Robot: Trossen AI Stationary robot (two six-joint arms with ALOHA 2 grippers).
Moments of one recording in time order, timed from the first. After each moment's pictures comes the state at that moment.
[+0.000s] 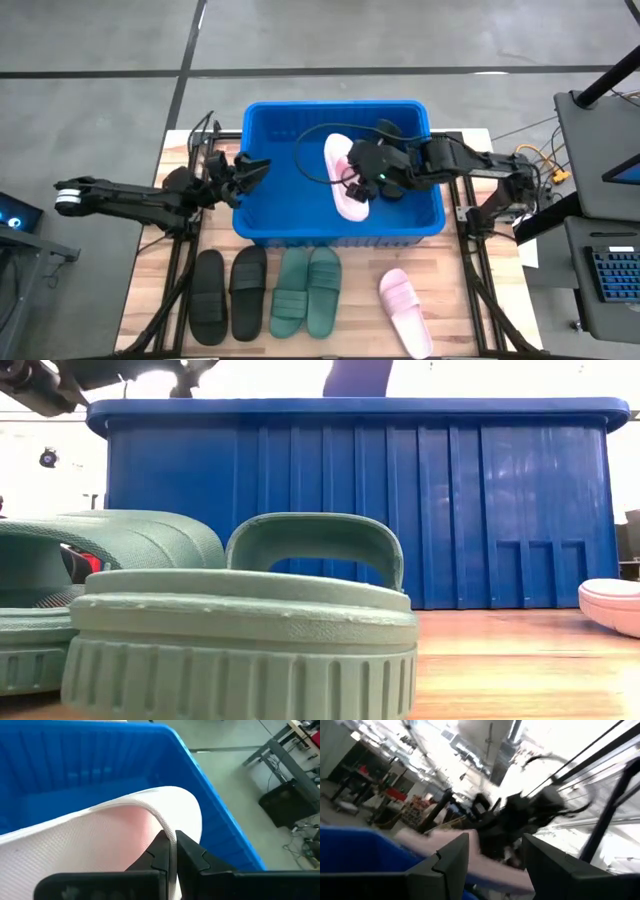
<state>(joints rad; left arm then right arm) 0.08 0.84 0.41 0.96 -0.17 -0.56 0.05 1.66 1.97 -1.12 0.65 0.10</state>
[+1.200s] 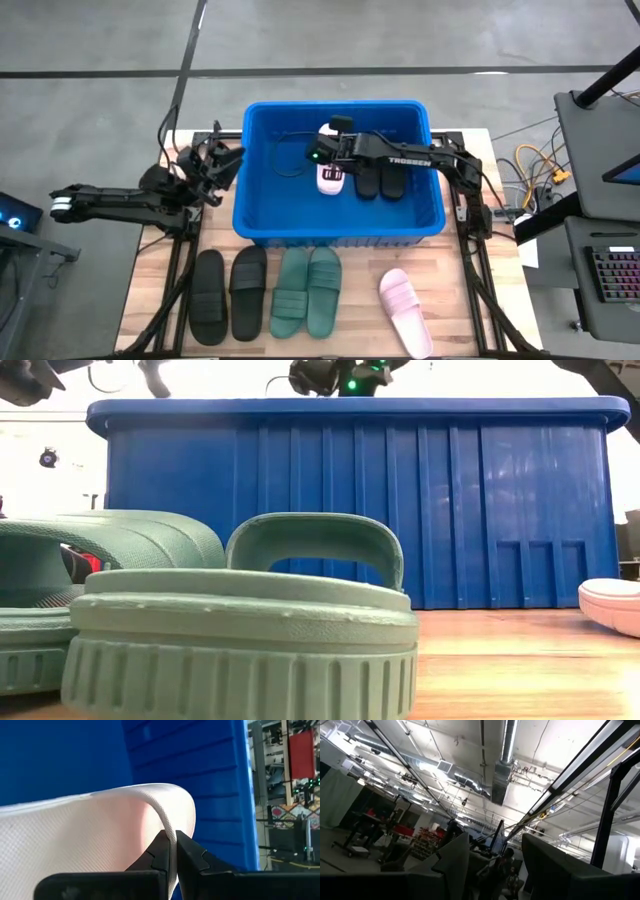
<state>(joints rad) 0.08 0.63 0.41 0.86 -0.21 -0.36 -0.22 2.03 1.87 -0.85 0.70 -0.36</state>
